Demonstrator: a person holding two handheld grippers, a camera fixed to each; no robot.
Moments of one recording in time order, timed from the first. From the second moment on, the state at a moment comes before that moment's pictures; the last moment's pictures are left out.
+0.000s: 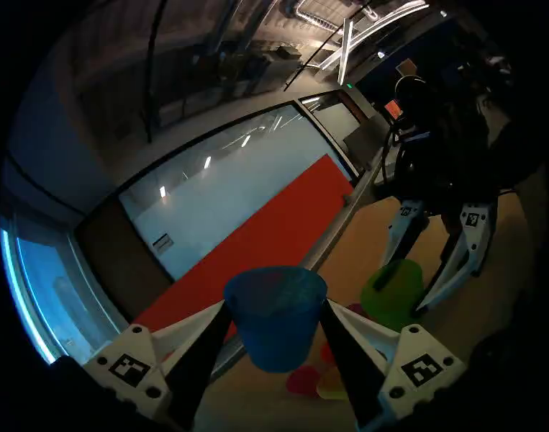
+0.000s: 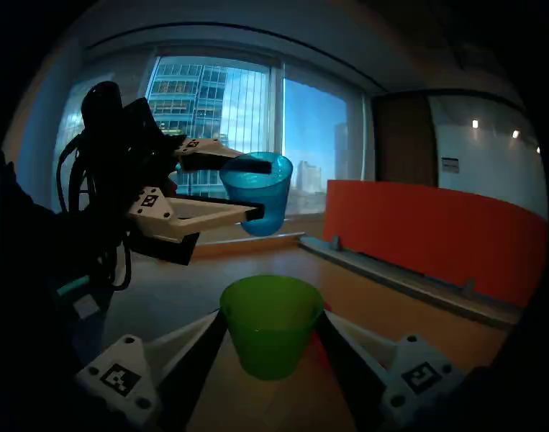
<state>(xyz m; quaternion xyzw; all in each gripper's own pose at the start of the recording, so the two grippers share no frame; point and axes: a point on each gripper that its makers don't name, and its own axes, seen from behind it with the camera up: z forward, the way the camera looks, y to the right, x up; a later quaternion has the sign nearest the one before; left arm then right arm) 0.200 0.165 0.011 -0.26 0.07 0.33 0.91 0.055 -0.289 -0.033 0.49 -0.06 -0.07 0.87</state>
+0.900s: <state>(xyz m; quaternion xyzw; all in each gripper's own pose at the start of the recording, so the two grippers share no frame) 0.216 0.181 0.022 -0.26 0.10 0.41 0.87 0.056 -0.308 -0.024 0.51 -0.05 -0.06 0.86</state>
